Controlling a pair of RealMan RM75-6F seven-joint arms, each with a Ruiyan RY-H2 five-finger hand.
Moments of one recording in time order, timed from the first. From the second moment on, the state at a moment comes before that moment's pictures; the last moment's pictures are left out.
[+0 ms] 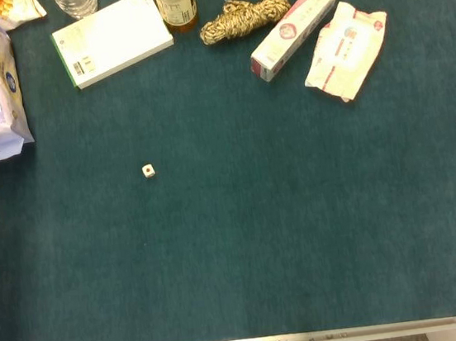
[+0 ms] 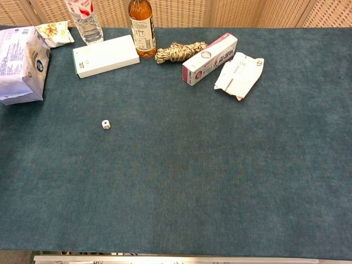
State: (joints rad) left arm -0.16 -1.14 0.00 -1.75 1.41 1.54 0.10; right arm 0.05 -1.05 0.08 -1.57 -1.53 1.53 0.20
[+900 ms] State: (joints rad) left arm -0.44 -1.10 -0.03 -1.76 1.44 1.01 0.04; right arm 0.06 -1.05 0.09 -1.57 -1.52 1.53 0.20
